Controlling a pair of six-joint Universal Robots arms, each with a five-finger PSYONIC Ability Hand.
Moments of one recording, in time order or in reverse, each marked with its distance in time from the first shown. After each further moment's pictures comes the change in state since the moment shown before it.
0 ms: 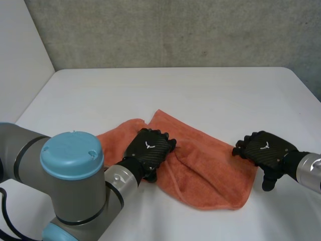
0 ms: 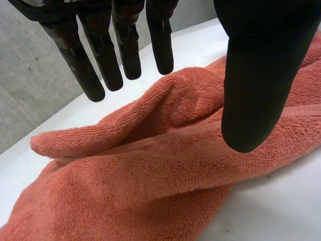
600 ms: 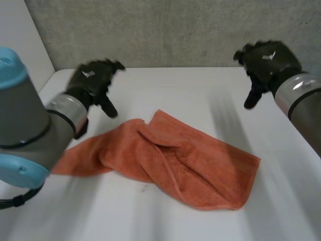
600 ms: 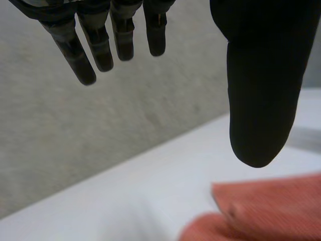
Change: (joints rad) left arm 0.275 0.141 0.222 -0.133 -0.041 -0.253; right arm 0.402 -0.048 -0.502 -0.098 0.599 0.597; left_hand -0.204 -0.211 -0.211 -0.212 -0.211; right_hand -0.068 -0.099 -0.107 -0.088 -0.078
